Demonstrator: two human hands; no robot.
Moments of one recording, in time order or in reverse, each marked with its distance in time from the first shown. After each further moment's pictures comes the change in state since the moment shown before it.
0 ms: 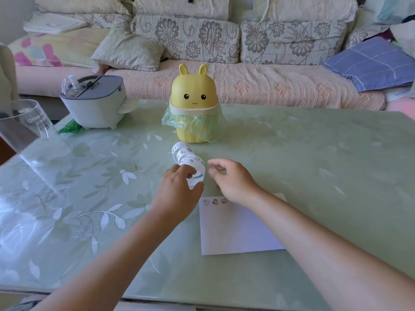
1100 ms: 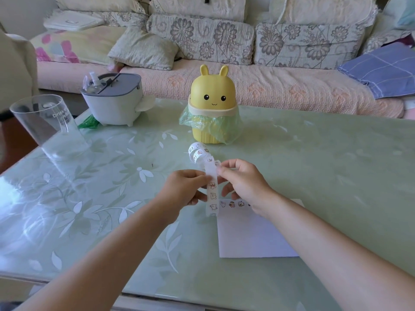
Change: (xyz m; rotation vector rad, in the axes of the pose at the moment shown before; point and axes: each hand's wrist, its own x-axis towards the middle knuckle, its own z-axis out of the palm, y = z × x) left_hand 0.006 -0.002 -0.042 -0.737 -0.322 -0.462; right_hand -0.009 -0.029 0.010 0.411 -0.030 0.166
